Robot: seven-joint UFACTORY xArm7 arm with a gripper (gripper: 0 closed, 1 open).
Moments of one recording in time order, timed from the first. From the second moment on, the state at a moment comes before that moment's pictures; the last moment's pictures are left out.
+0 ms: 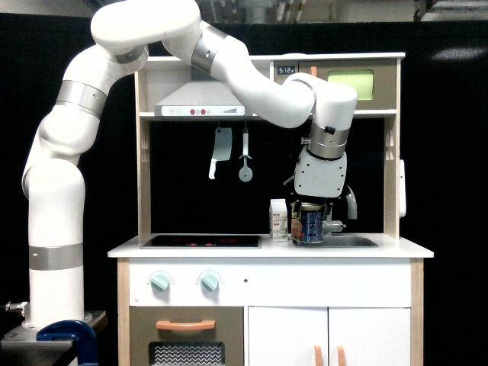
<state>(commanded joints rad) 0.58 0.34 -0.53 1.37 0.79 1.27 -1.85</state>
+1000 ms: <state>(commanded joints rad) 0.54 0.33 -0.40 1.35 0.78 1.20 -1.80</state>
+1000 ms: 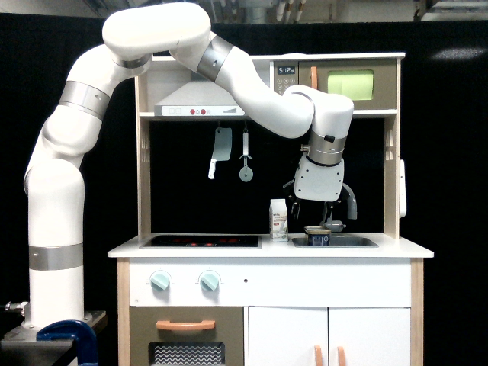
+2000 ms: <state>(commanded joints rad) 0.42 -0.41 -0.36 0.68 0.48 1.17 -1.72</state>
